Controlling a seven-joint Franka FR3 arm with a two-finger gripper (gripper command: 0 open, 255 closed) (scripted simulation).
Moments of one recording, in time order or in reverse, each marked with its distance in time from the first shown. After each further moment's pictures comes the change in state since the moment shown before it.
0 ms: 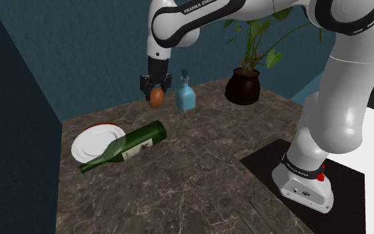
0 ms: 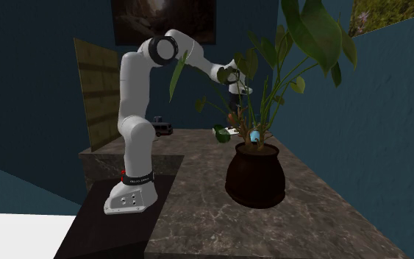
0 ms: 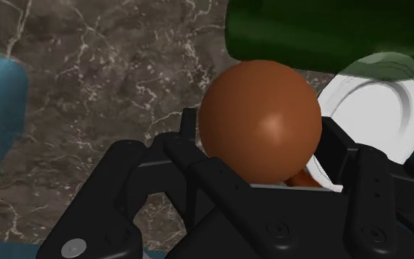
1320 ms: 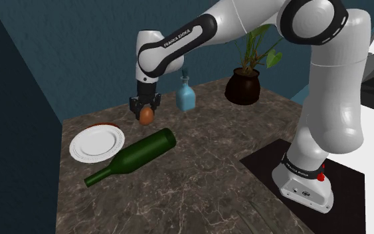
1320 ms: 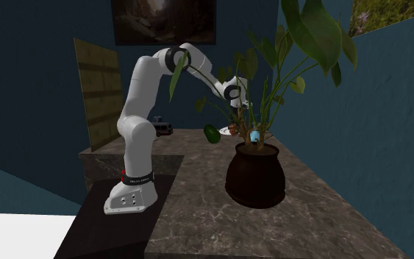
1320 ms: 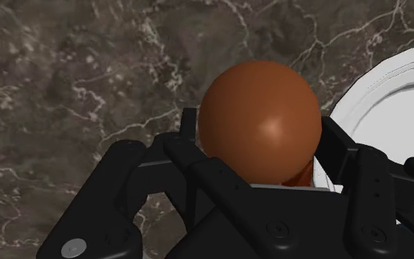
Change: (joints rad) arm 0.030 0.213 0.026 0.064 0.009 0.156 0.022
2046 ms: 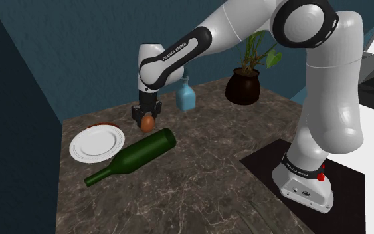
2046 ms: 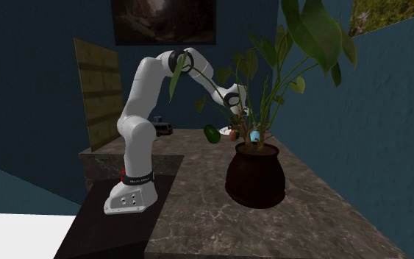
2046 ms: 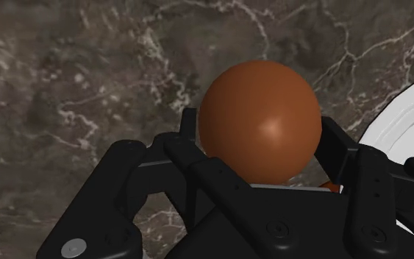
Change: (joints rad) arm 0.000 0.050 0.005 -0.039 0.014 0.088 -0.020
